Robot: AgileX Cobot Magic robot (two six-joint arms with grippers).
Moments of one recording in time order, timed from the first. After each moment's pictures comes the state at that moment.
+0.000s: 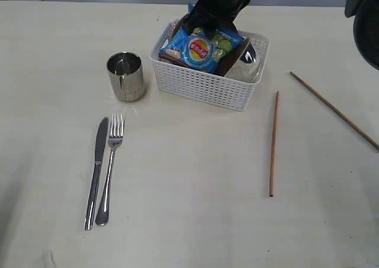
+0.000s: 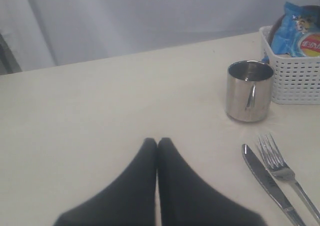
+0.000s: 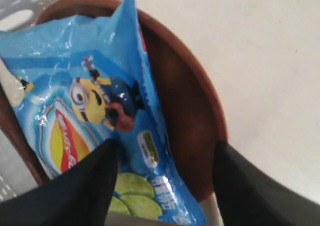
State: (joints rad) left arm -0.17 0.00 0.00 0.06 0.33 0.04; right arm 0.54 2.25 -2.00 -0.26 1.07 -0.11
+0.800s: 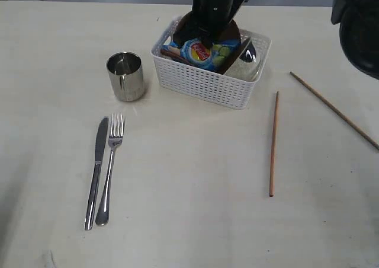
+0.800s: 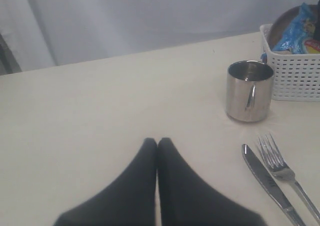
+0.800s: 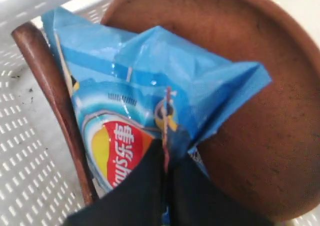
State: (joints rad) left arm -0.17 0.00 0.00 0.06 0.33 0.04; right arm 0.54 2.30 -2.01 -0.14 1.08 -0.16
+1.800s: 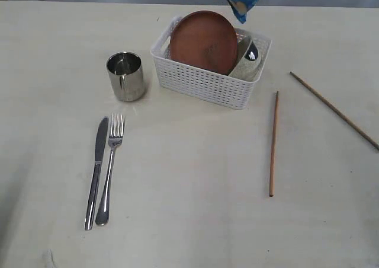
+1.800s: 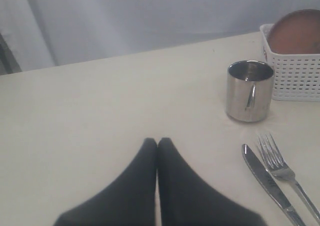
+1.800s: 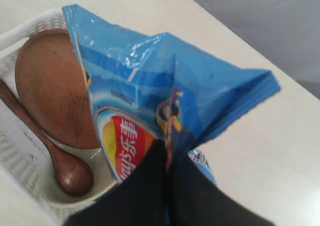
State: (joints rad) left arm -0.17 0.00 0.00 0.06 0.33 0.04; right arm 0.57 1.95 -1.98 -0.40 1.22 0.04
